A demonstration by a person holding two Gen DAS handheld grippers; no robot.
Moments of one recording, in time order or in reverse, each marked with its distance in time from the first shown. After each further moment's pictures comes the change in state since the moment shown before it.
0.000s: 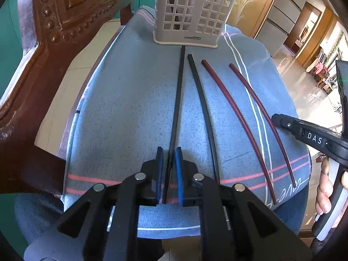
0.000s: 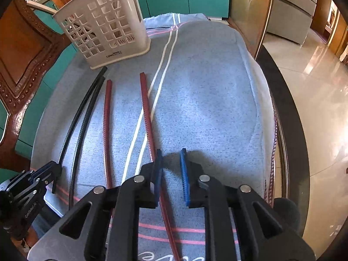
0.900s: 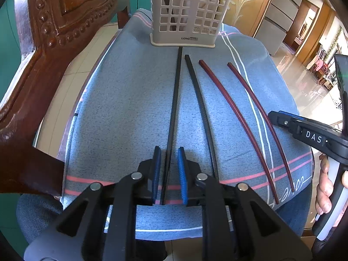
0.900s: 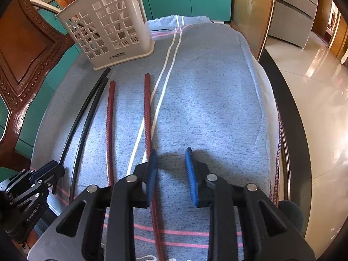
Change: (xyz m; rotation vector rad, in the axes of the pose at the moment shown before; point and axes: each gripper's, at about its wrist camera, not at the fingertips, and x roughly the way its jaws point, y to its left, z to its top) left arm 0.000 -0.005 -0.002 0.021 -0.018 0.011; right arm -0.001 0.002 -0.005 -0.014 -0.028 0.011
